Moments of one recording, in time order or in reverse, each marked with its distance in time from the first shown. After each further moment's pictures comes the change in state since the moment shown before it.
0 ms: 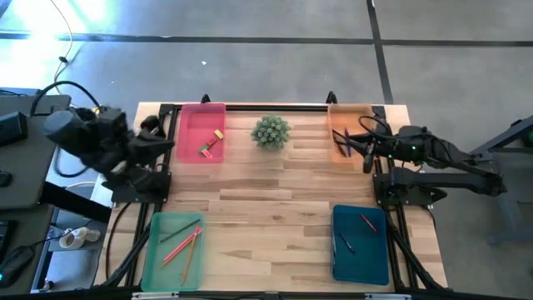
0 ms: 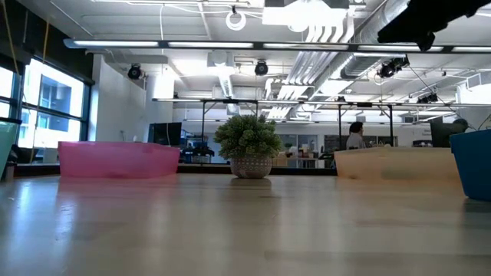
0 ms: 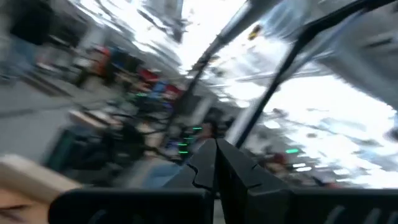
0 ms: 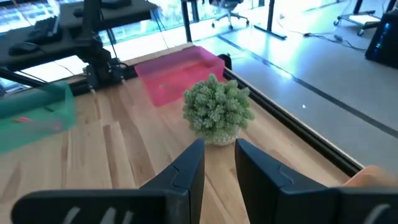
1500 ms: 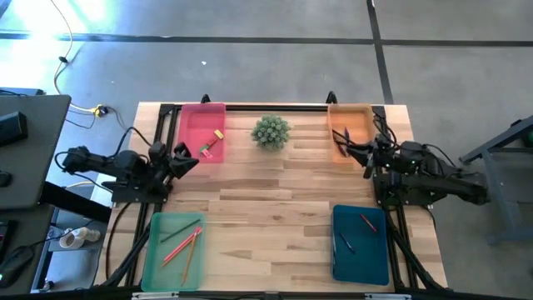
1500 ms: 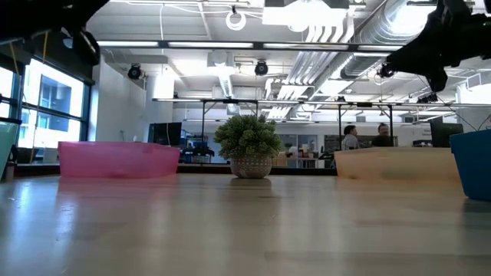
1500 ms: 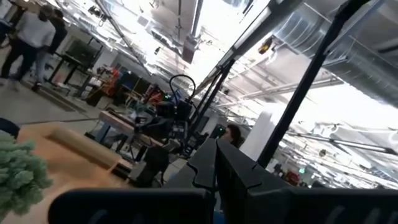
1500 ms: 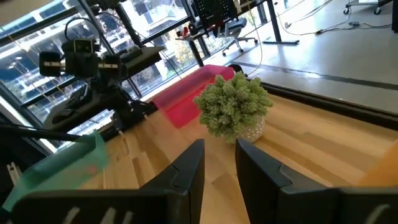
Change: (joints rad) left arm 0.497 -0.753 -1.216 0.457 0.409 -0.134; right arm 0.001 -0.370 -0.373 0.182 -0.009 0.262
